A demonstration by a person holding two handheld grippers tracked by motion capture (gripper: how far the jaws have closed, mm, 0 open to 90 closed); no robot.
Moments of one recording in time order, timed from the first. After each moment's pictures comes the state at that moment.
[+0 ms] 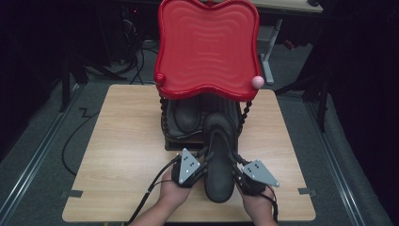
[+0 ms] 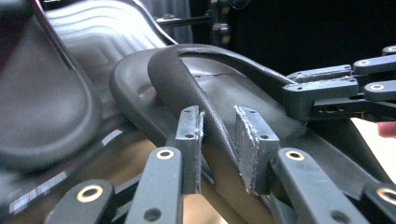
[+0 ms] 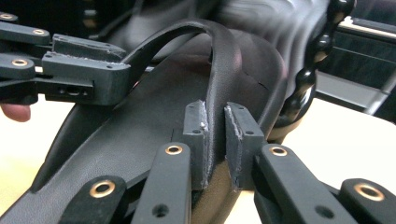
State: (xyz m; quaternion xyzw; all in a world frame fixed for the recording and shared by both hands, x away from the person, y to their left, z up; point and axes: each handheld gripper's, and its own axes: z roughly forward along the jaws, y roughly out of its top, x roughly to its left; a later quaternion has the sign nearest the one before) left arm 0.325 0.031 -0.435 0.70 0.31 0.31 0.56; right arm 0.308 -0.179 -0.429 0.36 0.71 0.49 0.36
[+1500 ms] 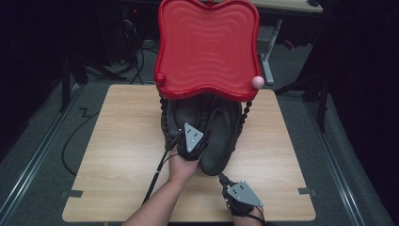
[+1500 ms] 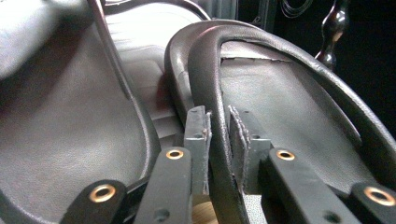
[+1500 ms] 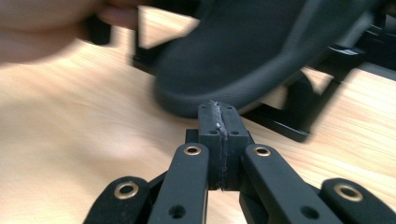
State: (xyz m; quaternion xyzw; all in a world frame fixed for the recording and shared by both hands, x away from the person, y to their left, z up) left arm 0.382 0.024 -0.423 0.66 0.39 0.34 0.55; right arm 0.262 -0.156 -0.478 0.34 0.75 0.47 0.32
